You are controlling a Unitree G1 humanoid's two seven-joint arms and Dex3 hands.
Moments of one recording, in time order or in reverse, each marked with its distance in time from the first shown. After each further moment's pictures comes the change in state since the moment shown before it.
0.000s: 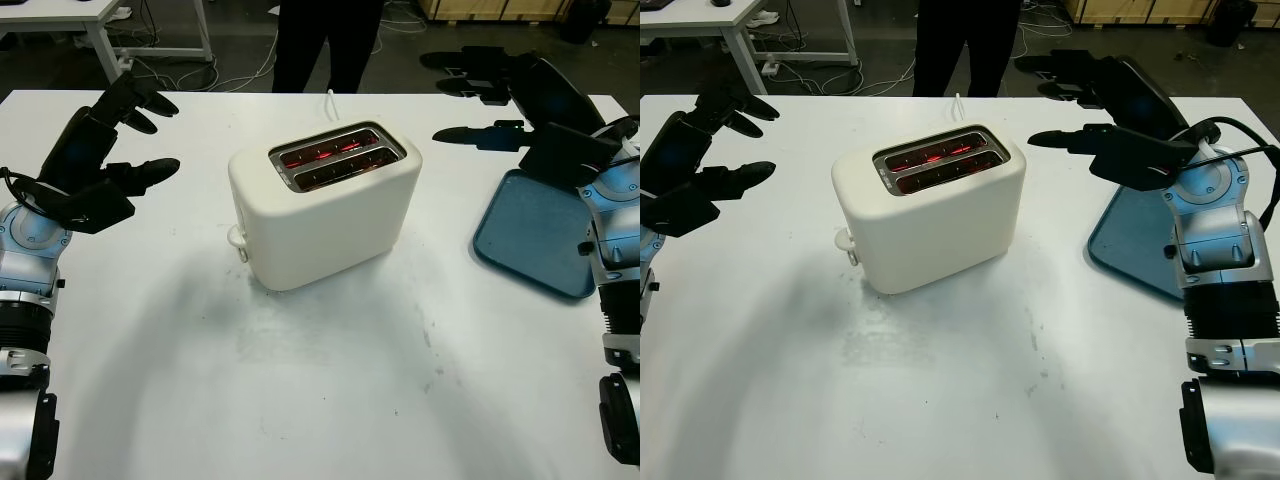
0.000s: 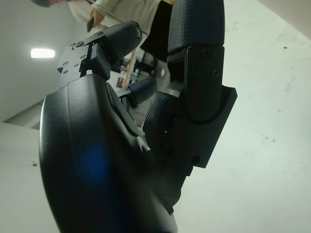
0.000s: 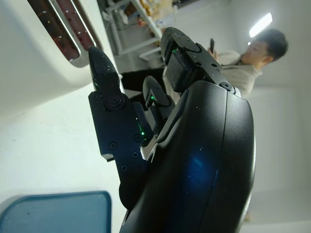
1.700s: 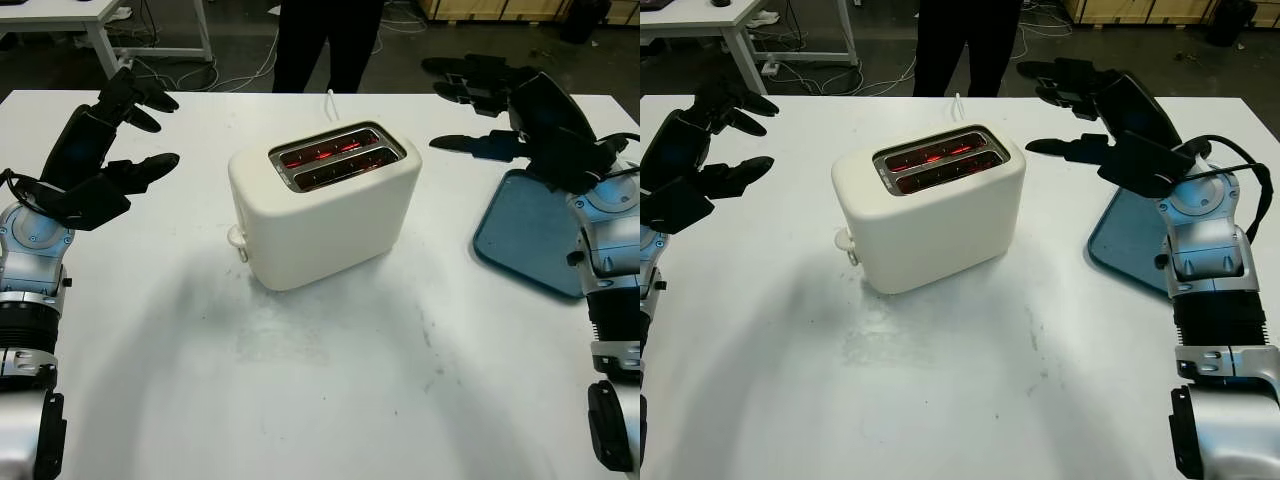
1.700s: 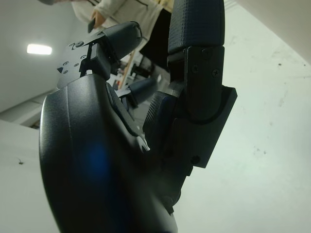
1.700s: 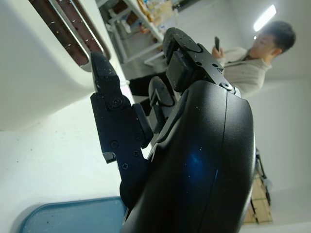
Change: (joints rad) left arm 0.000 -0.026 0.008 0.012 -0.061 0.001 -0.036; right arm 0.029 0.037 -0.019 0.027 0.048 -0.016 0.000
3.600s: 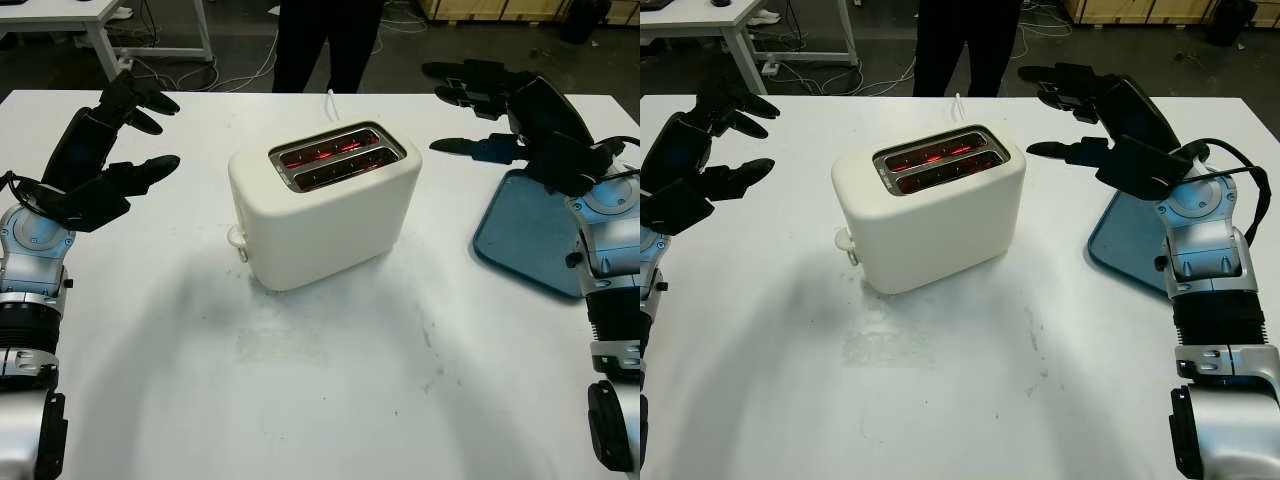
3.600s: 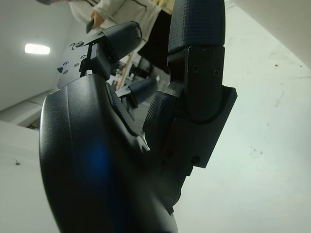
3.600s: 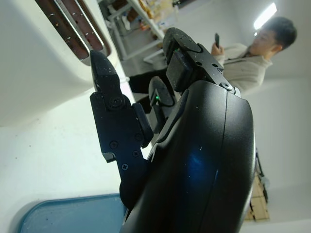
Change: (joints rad) left arm -0.001 0.000 -0.003 0.022 0.005 -0.011 -0.004; right arm -0.001 -0.001 0.003 0.026 -0.015 -0.025 -0.009
